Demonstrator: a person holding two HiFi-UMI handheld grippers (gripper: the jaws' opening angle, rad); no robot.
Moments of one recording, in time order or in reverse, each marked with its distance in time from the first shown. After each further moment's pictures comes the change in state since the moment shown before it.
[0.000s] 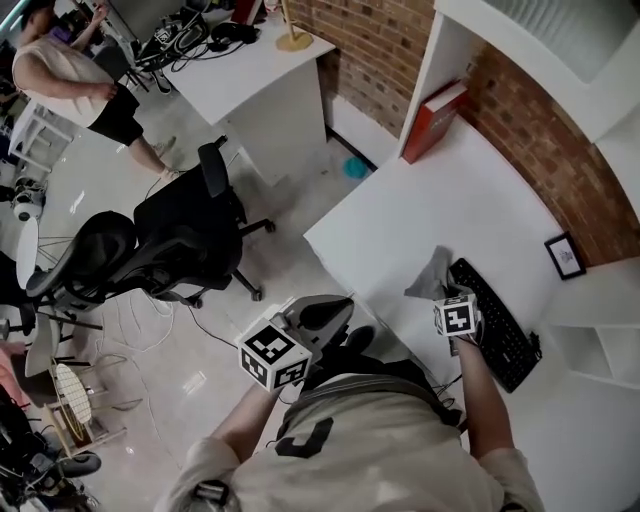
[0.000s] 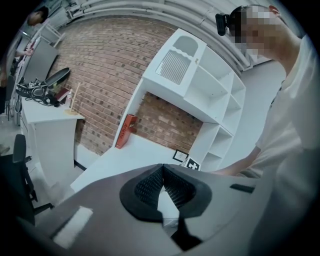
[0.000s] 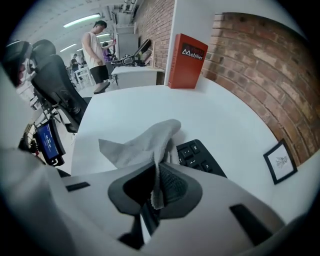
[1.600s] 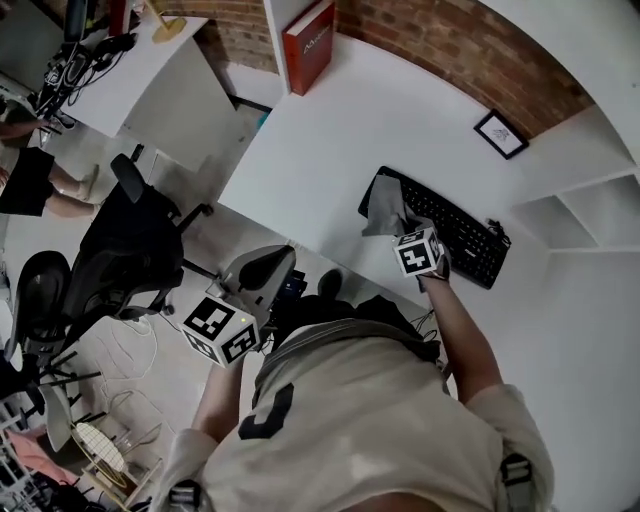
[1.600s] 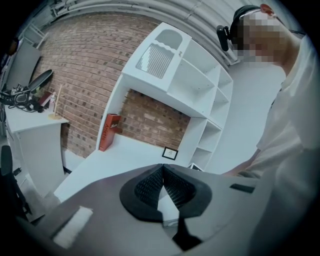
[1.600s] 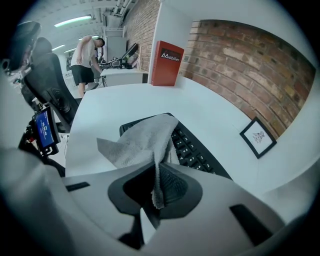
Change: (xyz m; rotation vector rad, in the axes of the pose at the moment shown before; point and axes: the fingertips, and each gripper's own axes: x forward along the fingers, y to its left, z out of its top) left arm 0.021 -0.052 -0.001 0.094 0.030 -0.091; right arm -0.039 -0.025 -0.073 0.078 -0.037 -0.130
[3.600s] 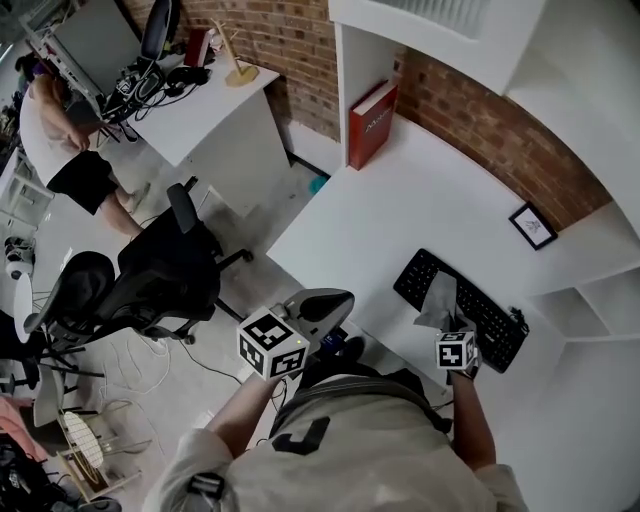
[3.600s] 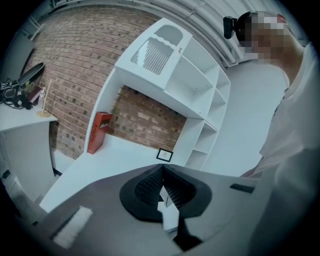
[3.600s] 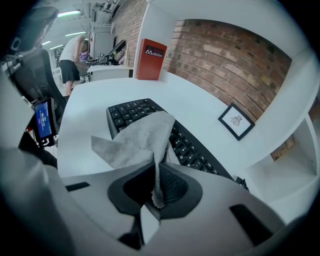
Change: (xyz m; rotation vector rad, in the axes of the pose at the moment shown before) left arm 0.042 -0.006 0.022 0.008 0.007 -0.085; right arm -0.029 -0.038 -0.062 0.079 0.037 -0.130
